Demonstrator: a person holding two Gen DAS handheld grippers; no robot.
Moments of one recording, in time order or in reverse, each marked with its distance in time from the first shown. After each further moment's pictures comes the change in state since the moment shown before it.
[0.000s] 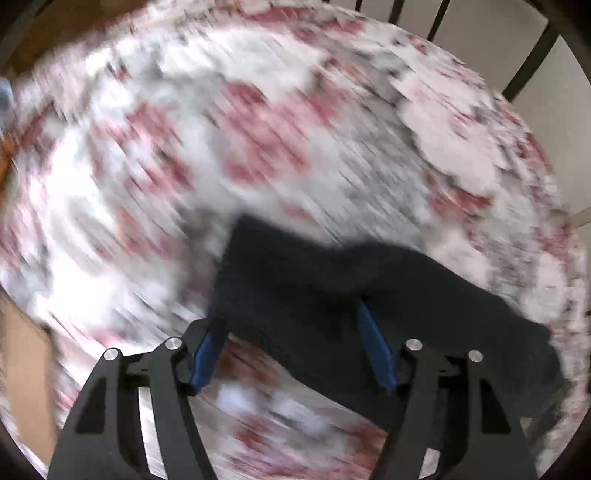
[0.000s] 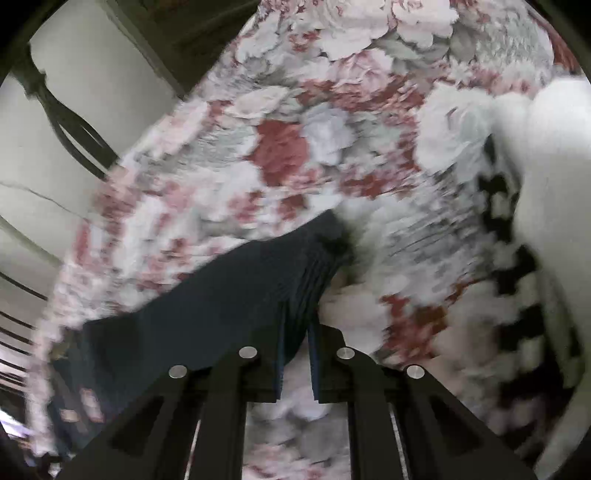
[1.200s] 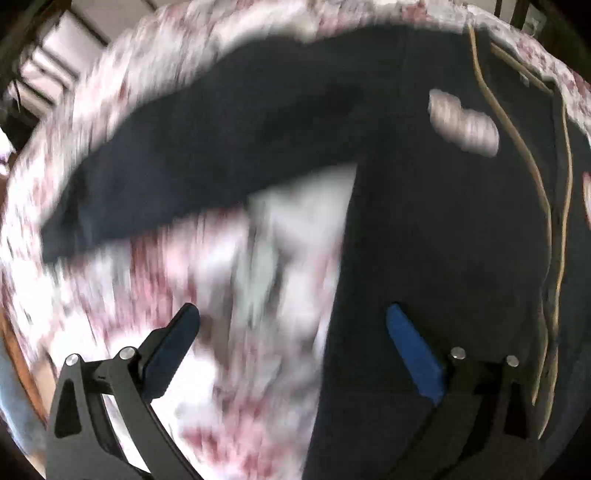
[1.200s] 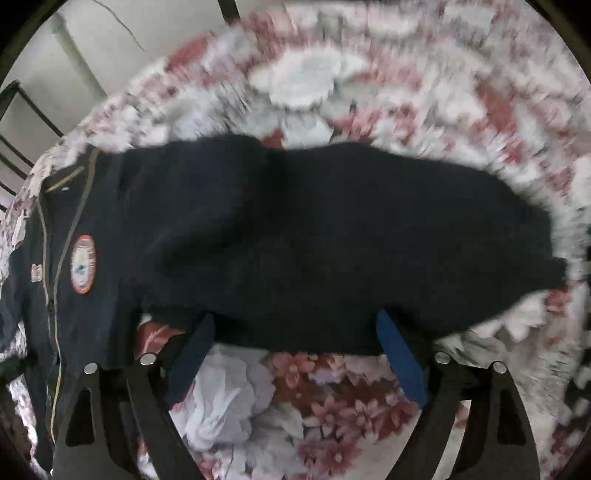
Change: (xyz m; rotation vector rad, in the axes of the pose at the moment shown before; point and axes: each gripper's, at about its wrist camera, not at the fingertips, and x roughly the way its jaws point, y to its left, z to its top) left arm -0.037 -0.126 -0.207 0.800 0.058 -0.039; right arm 0.023 0.111 -0.054 -0.441 0.173 0.003
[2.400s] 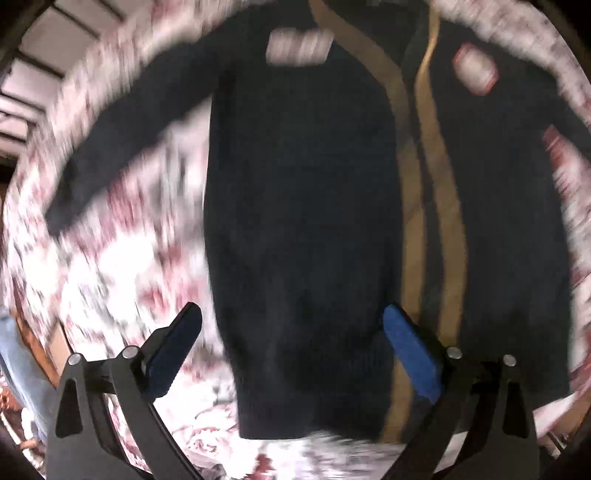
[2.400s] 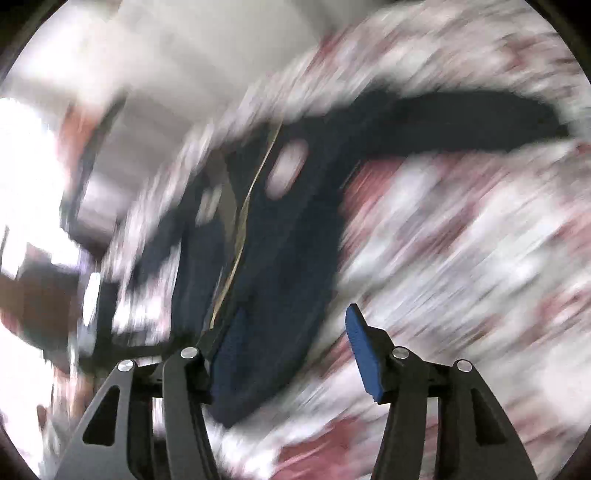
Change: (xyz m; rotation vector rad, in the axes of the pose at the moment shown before) left arm -0.105 -0.043 -0.060 0.231 0.038 -0.010; right arm -0.131 -0.018 -0.097 0.124 -0.052 0.478
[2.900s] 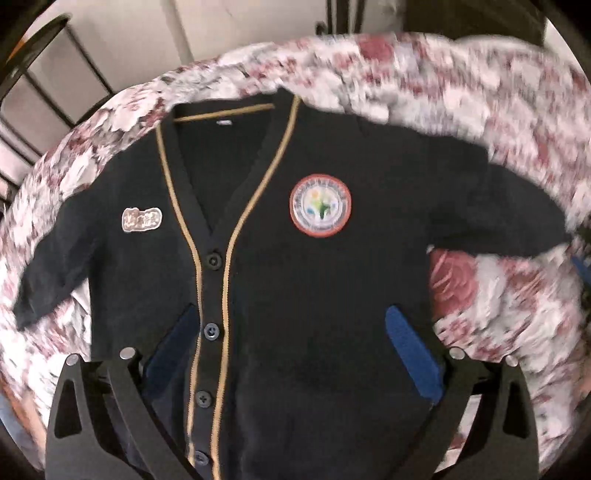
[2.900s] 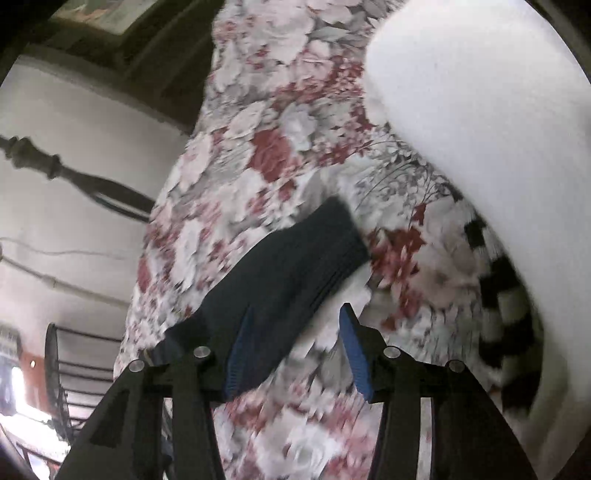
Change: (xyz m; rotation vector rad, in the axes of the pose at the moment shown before) left arm 0.024 -0.182 0.092 0.052 -0.230 -0.061; right arm 0.014 -0.142 0.076 0.530 -0.330 -0.151
